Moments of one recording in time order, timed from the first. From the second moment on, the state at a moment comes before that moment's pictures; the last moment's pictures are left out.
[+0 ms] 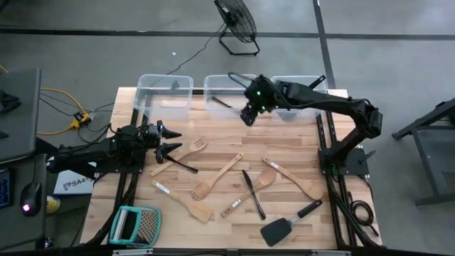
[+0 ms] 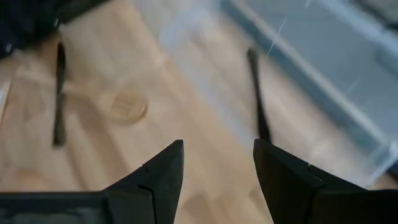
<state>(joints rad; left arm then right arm) 0.22 0.06 0.02 0.00 0.07 -0.21 -0.33 1.59 1.49 -0.73 0.07 0.29</state>
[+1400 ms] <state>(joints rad) 0.22 0.06 0.02 0.00 0.07 -0.21 0.33 1.61 1.19 -0.96 0.05 1.24</state>
